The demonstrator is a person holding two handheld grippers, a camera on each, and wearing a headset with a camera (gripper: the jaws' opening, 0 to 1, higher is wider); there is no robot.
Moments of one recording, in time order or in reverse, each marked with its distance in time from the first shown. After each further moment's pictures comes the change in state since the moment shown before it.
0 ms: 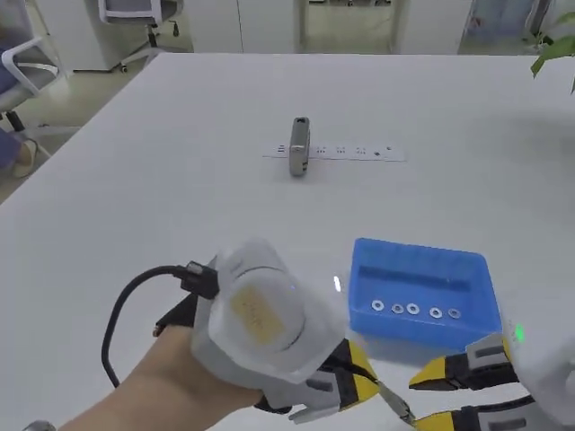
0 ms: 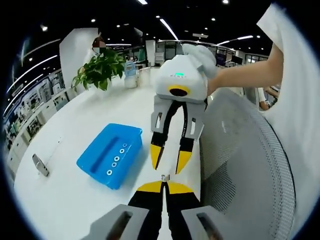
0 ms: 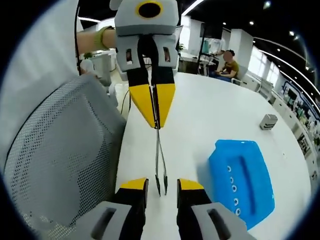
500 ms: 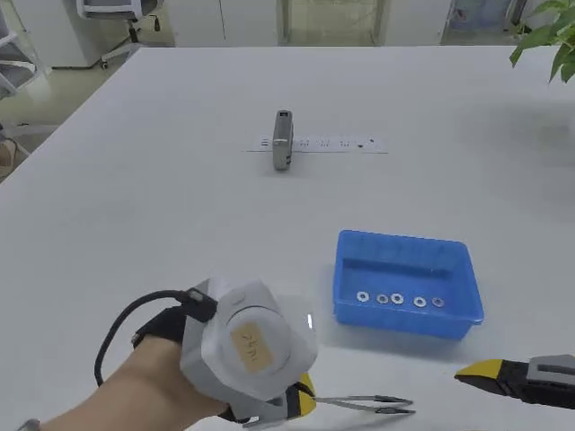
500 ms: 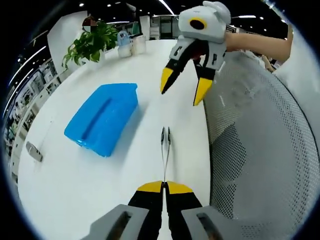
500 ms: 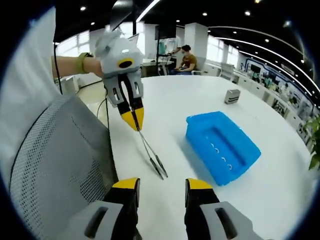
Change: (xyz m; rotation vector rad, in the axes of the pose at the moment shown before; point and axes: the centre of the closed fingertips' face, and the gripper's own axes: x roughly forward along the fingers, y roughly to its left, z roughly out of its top) left arm 0.023 0.006 -0.075 0.052 0.278 -0.020; right arm -0.048 0.003 -0.028 0.306 -0.076 -0.259
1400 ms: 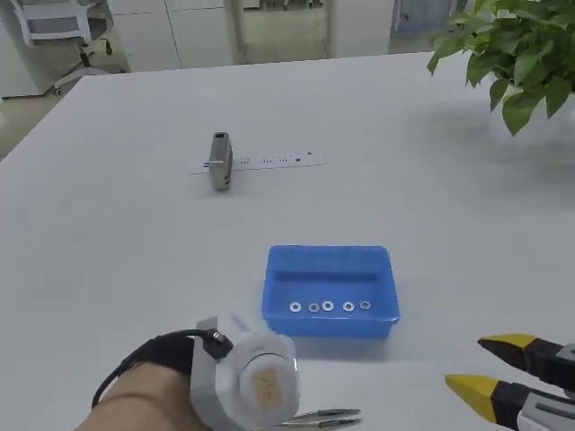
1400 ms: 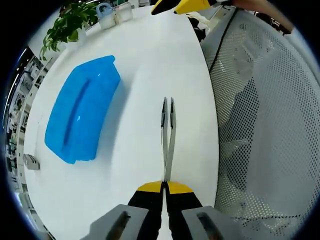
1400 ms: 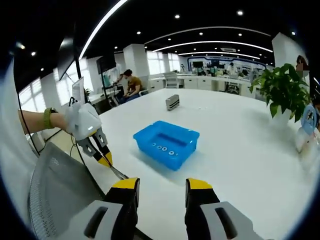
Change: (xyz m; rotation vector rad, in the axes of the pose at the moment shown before) left arm 0.031 -0.004 -0.003 0.060 0.324 0.000; right arm -0.081 -0.053 -0.012 0.367 -0.200 -0.266
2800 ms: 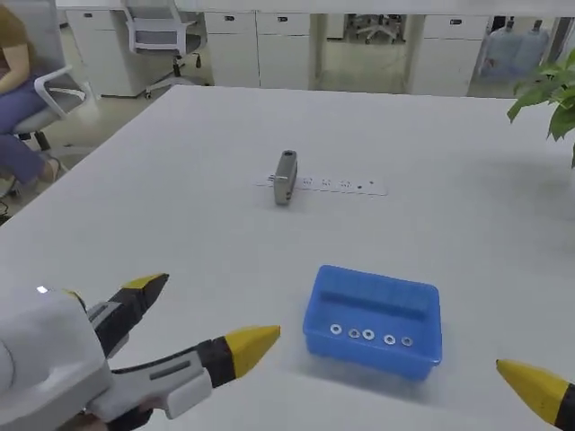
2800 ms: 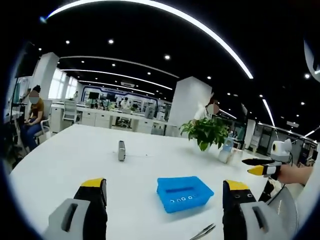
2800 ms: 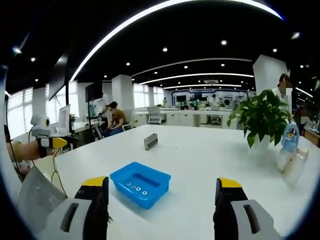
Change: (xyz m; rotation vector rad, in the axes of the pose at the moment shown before) left arm -0.196 0.065 -0.026 -0.940 -1.148 0.646; right arm -0.020 -0.049 0.072 -0.023 -0.318 -0.173
